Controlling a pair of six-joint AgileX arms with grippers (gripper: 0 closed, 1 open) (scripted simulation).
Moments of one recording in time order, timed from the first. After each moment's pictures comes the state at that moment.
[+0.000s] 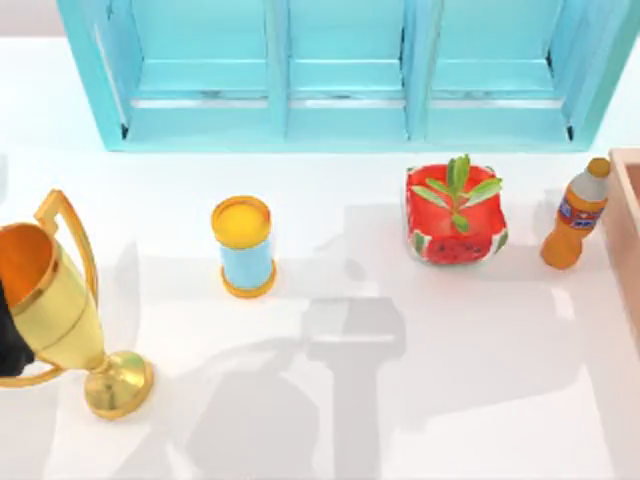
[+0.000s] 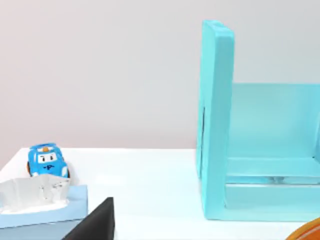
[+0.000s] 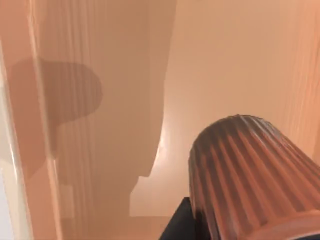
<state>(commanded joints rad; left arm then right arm) 0.00 0.00 0.00 0.00 0.00 0.00 -0.27 1.78 1.65 -1.43 0.03 -0.25</state>
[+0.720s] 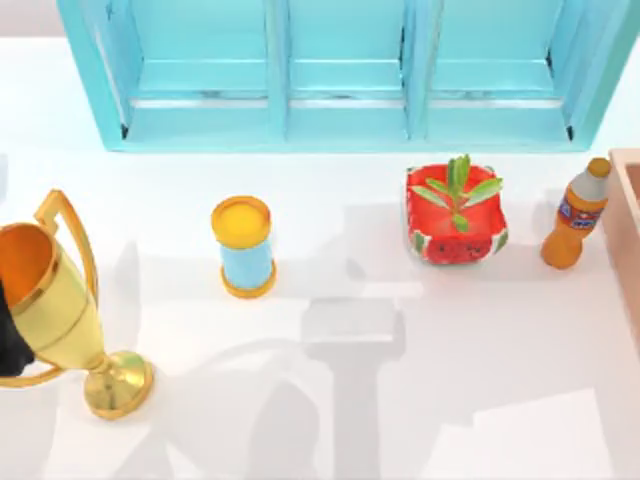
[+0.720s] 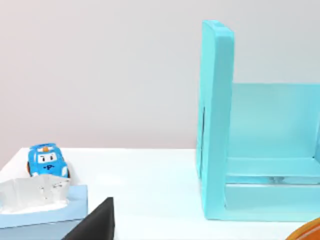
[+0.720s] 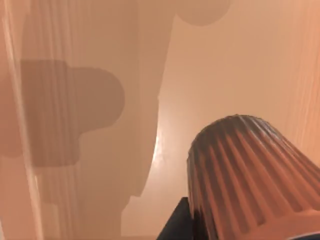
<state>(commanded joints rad) 0.00 0.00 0.00 0.00 0.00 0.00 -0.29 1.77 1.55 -1.33 0.03 -0.28</state>
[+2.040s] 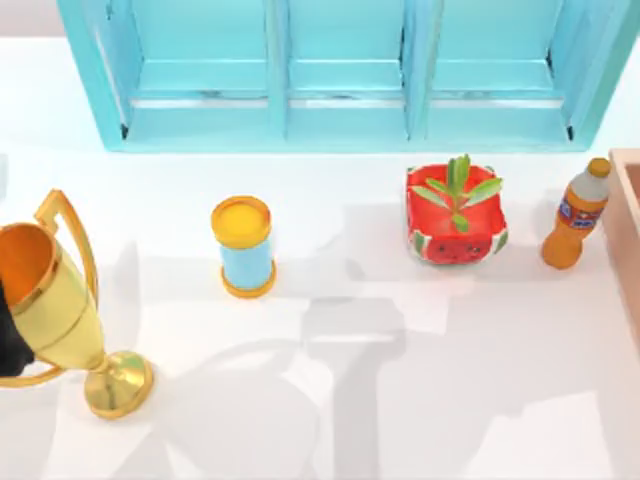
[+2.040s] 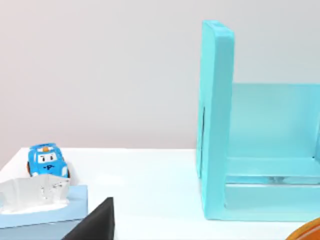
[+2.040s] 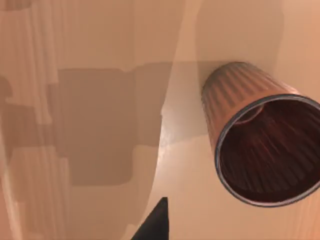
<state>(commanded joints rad) 0.00 0.00 0.00 0.00 0.00 0.00 -0.29 1.78 1.41 -1.18 0.03 -0.28</state>
